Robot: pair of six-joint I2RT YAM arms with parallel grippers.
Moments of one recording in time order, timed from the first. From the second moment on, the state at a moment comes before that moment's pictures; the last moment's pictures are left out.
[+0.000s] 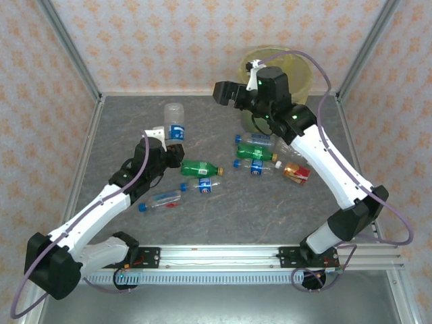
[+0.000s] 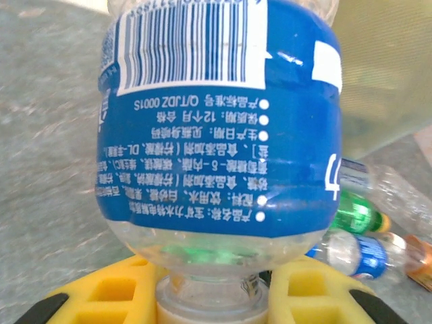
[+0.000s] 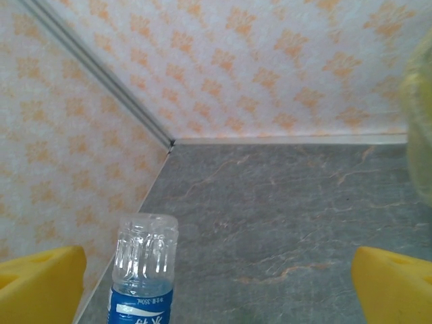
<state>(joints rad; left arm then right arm) -0.45 1.04 0.77 -0.21 -0.09 -0.52 0.58 1.55 1.74 -0.53 -0.08 0.50</state>
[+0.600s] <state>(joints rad) -0.70 1.04 0.88 -0.20 -0.19 -0.38 0.60 1.66 1.80 -0.57 -0.43 0.49</state>
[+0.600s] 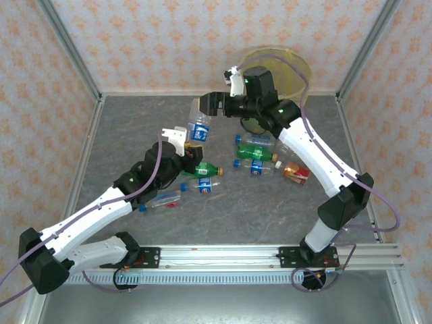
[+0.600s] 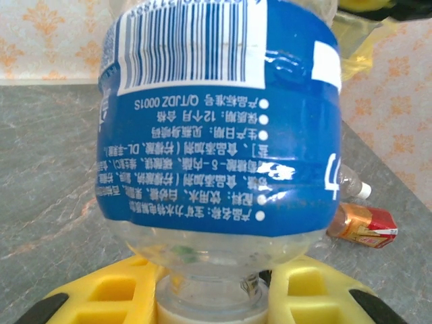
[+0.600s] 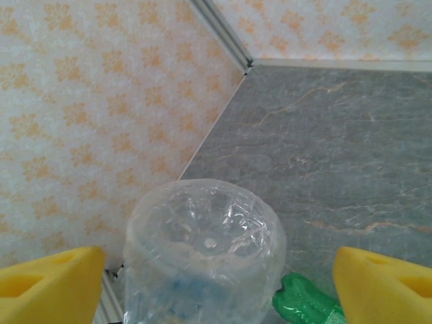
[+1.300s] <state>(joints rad) -0.75 1.06 0.91 -0.20 -0.24 -0.37 0.62 1.70 1.81 -0.59 -0.50 0.52</state>
